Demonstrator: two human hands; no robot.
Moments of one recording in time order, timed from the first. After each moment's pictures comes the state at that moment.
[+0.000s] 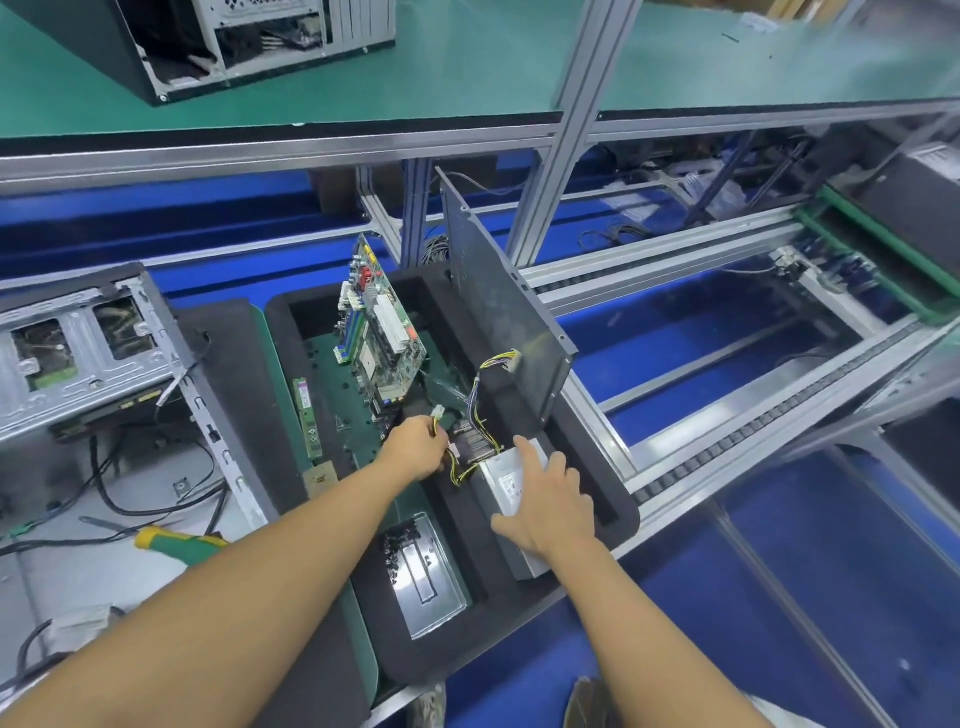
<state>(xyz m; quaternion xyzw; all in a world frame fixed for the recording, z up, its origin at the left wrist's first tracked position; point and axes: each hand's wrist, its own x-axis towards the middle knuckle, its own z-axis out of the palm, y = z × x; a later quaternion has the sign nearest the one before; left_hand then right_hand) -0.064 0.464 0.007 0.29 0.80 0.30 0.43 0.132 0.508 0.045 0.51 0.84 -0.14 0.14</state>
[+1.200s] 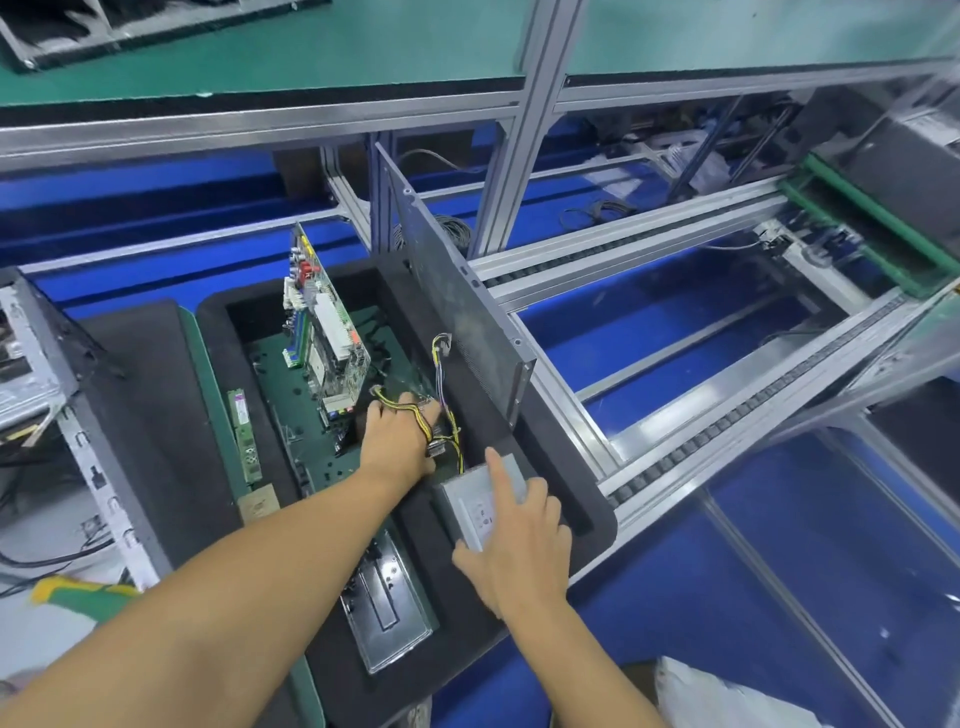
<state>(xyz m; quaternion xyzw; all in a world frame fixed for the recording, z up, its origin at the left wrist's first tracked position) -0.050 0.517 -0.029 0.56 0.82 -0.02 0.09 0.148 0.488 0.032 0.55 0.83 -0.13 0.03</state>
